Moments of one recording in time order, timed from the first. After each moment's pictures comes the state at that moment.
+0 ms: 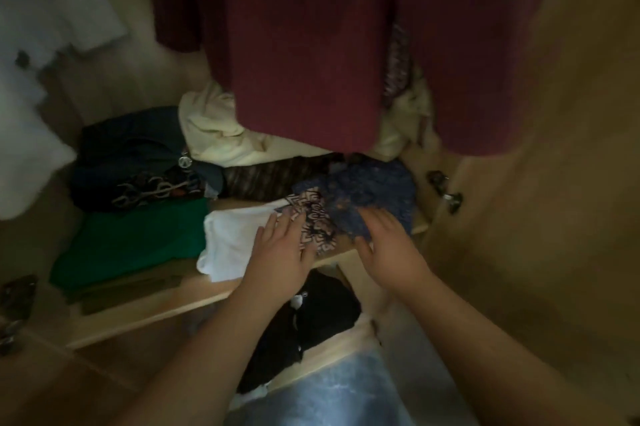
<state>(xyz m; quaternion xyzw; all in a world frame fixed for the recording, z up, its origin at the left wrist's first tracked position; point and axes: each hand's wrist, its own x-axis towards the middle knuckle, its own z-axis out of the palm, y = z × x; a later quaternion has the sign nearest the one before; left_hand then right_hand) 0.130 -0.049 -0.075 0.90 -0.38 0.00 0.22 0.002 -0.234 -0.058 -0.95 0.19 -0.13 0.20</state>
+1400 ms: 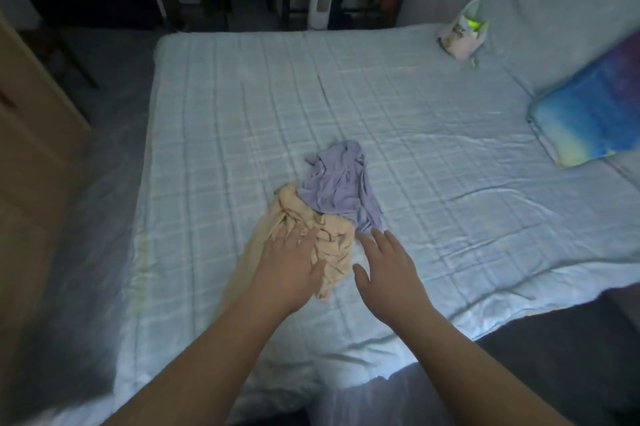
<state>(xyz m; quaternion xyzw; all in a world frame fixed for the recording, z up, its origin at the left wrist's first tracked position) -0.865 -0.333 -0.181 0.38 -0.90 -0.20 -0.02 -1.025 -0.211 -0.160 -0.53 0.83 -0.06 0.13</state>
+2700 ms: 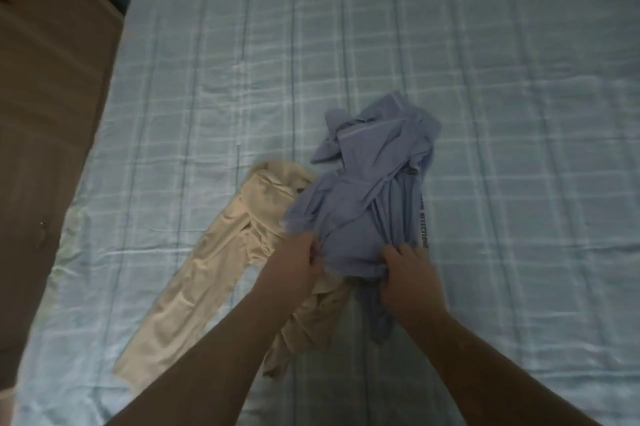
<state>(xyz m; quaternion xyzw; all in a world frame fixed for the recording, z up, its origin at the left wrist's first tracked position) -1.108 -0.479 -0.447 0.57 -0.74 -0.34 0.03 -1.313 -0.395 -0.487 -0.60 0.75 -0.08 0.25</state>
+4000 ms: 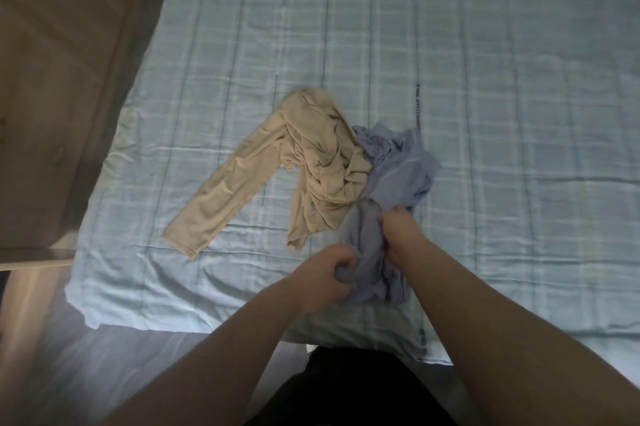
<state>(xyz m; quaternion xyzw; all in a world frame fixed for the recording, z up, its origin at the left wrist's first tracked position) -1.047 -0.265 -0.352 0.42 -0.67 -0.61 0.05 -1.235 -0.309 -0.398 -0.07 0.77 -0.25 0.58</state>
